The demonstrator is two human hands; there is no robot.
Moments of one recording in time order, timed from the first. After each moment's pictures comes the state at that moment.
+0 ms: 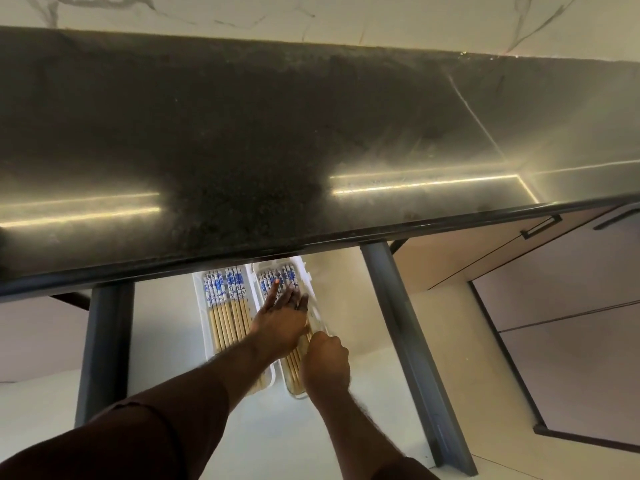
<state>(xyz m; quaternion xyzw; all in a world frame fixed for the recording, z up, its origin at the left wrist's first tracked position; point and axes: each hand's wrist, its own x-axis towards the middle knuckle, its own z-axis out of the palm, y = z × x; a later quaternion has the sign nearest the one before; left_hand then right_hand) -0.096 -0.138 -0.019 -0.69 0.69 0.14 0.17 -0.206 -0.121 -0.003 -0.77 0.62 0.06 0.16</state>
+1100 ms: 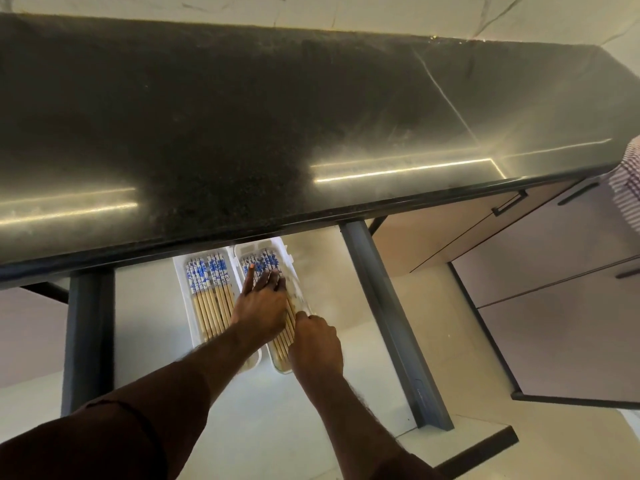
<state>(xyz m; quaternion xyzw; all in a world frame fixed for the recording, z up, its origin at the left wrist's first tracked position) -0.102 -0.125 -0.015 -0.73 0.66 0.11 0.09 -0.232 -0.105 0.006 -0.79 0.56 -0.01 0.24</state>
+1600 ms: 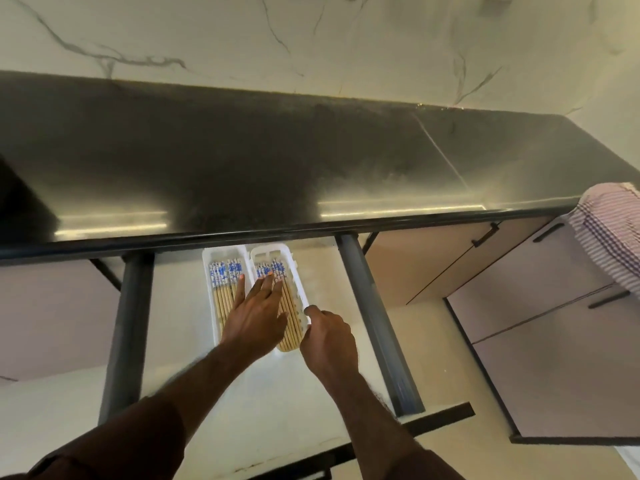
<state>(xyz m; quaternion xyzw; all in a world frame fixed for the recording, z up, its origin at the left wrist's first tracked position) -0.127 -0.035 0.062 -0.79 0.60 0.07 -0.09 -0.272 -0.067 0.086 -0.84 0.51 -0.06 0.19</state>
